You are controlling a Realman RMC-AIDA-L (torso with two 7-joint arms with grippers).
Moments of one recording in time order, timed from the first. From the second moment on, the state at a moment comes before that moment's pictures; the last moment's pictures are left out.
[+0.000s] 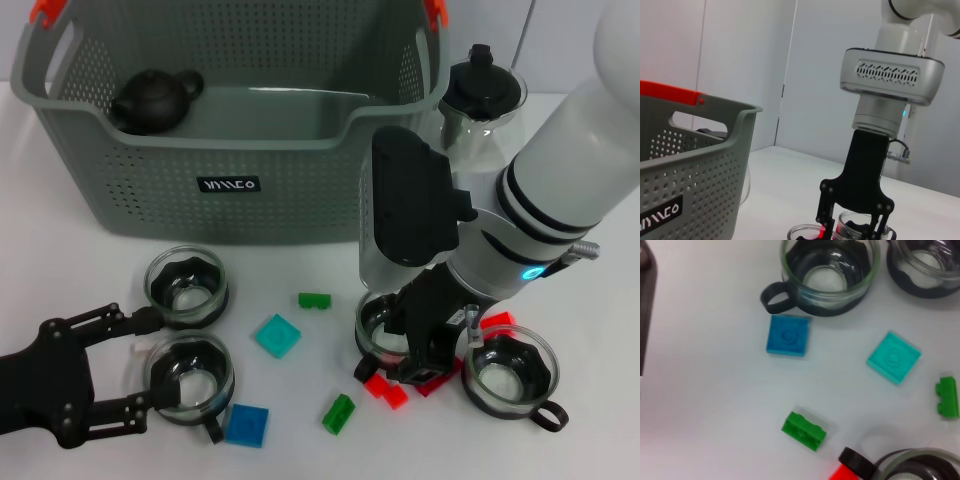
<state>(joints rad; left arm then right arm) -0.28 -2.07 0.35 0.67 2.17 1.96 -1.04 0.82 2.11 -1.73 -1.17 -2.45 -1.50 2.21</state>
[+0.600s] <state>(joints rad) -0.28 -2.07 0.35 0.67 2.16 1.96 -1.04 0.80 2.11 -1.78 -1.08 -2.47 -1.41 2.21</state>
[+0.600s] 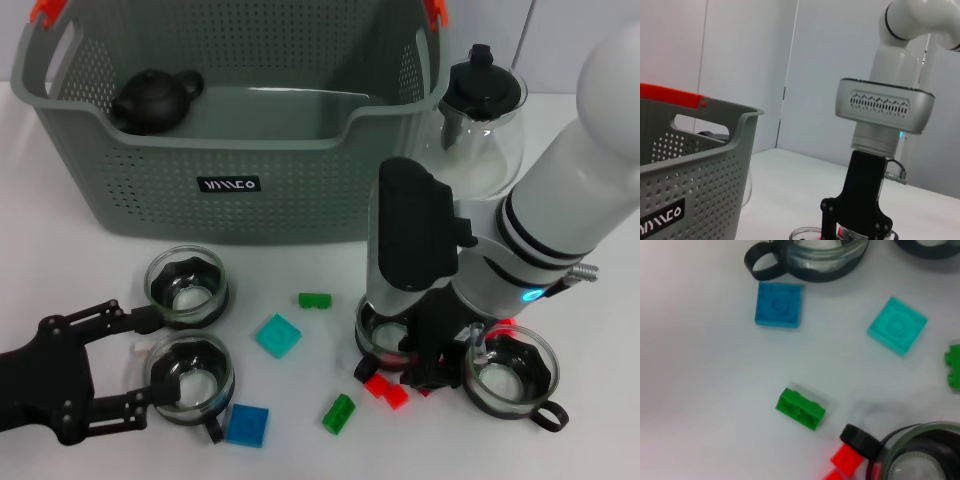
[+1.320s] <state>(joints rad) -0.28 -2.07 0.34 0.67 2.16 1.96 -1.04 0.75 2.10 -1.57 -1.32 -2.42 -1.57 2.18</state>
